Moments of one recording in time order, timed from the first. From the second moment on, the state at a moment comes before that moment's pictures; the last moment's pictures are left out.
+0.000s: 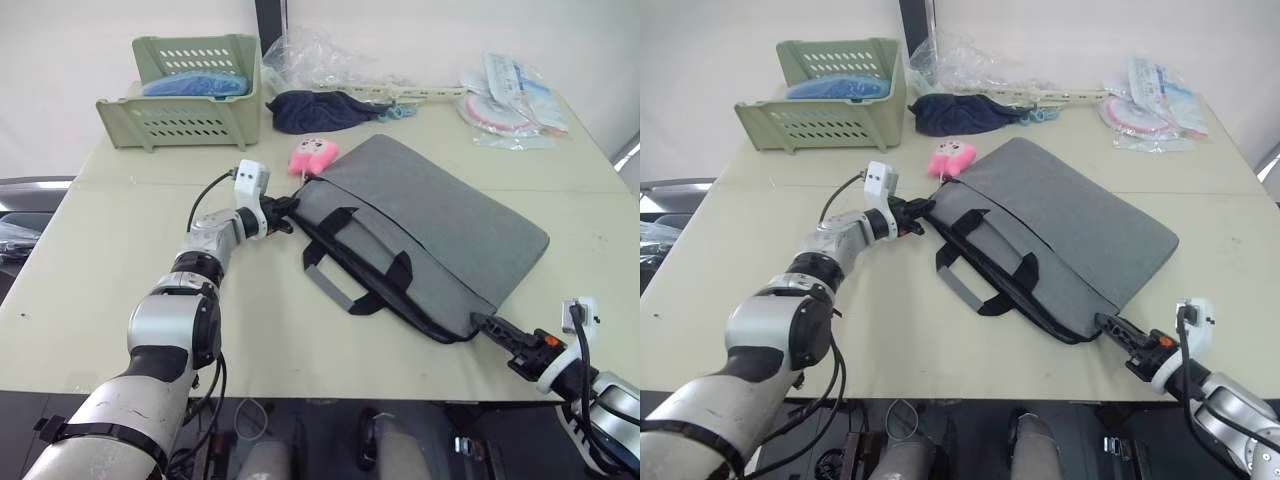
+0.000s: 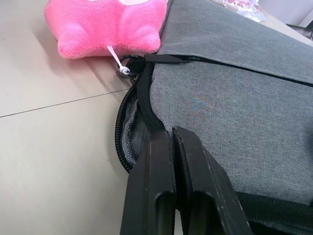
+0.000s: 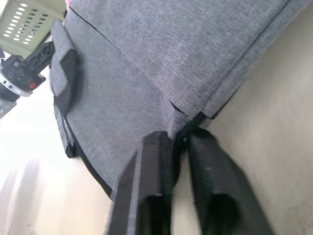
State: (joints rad) left arm -1.17 0.27 0.18 1.29 -0.13 0.11 -0.66; right arm 0.21 -0.54 -0.62 -0.38 1.26 1.02 0.31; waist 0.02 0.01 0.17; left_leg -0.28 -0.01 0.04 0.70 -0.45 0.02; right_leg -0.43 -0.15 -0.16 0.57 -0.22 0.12
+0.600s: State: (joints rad) left arm -0.91 0.40 0.15 0.87 -0.19 0.31 -0.94; right arm 0.08 -0.66 -0.57 -0.30 1.24 1.02 0.31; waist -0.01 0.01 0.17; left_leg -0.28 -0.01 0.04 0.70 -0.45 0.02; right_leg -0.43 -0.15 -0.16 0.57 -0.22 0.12
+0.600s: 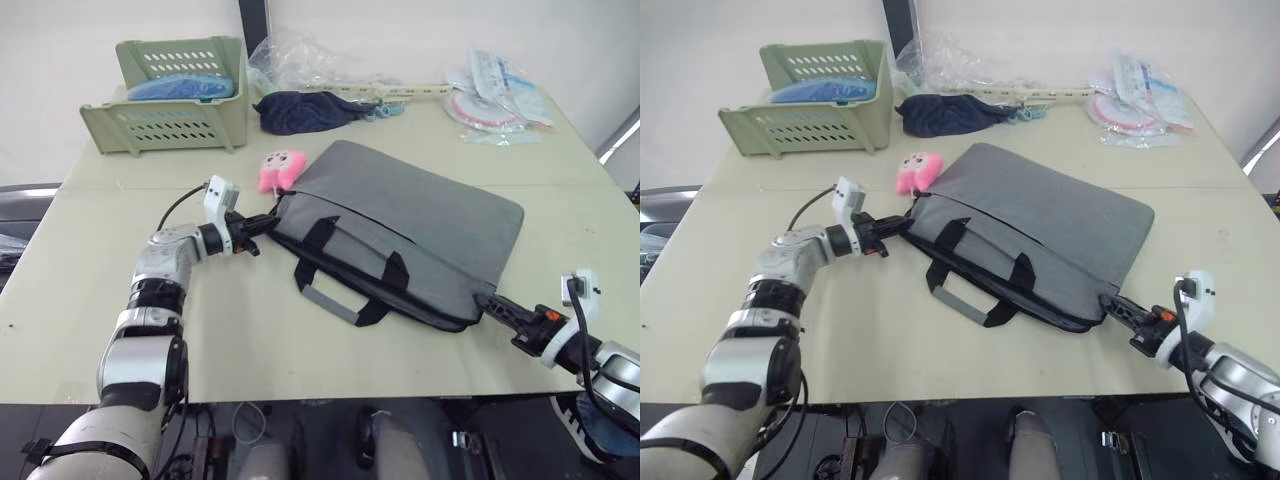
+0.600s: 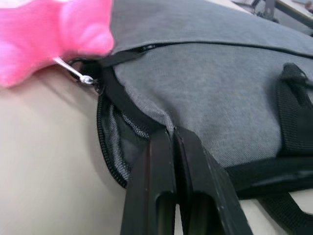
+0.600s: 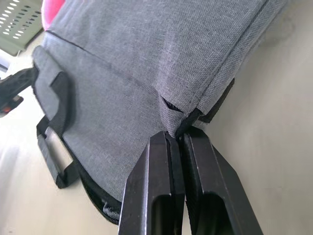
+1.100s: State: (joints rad) left arm -0.31 0.72 0.18 -0.16 -0.53 0.96 -1.01; right arm -0.07 -0.82 -0.44 -0.11 1.12 1.07 0.54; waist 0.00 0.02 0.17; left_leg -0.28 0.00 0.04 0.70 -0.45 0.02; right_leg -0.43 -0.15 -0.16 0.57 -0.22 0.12
